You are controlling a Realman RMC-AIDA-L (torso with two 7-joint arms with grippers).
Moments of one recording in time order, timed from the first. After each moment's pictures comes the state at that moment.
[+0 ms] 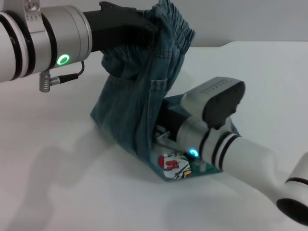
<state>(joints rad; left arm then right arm) -0.23 -2.06 -1.45 -1.92 2.41 -0.89 0.36 0.63 2.09 0.56 0.69 -2.41 -0.48 0.36</state>
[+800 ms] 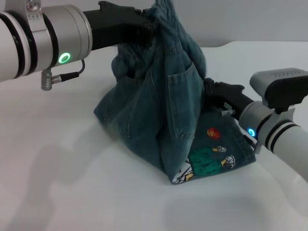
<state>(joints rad) -0.24 -2.06 -1.45 -1.89 2.40 -0.86 0.36 0.56 2.07 0.83 0.51 -2.43 -0.49 0.31</state>
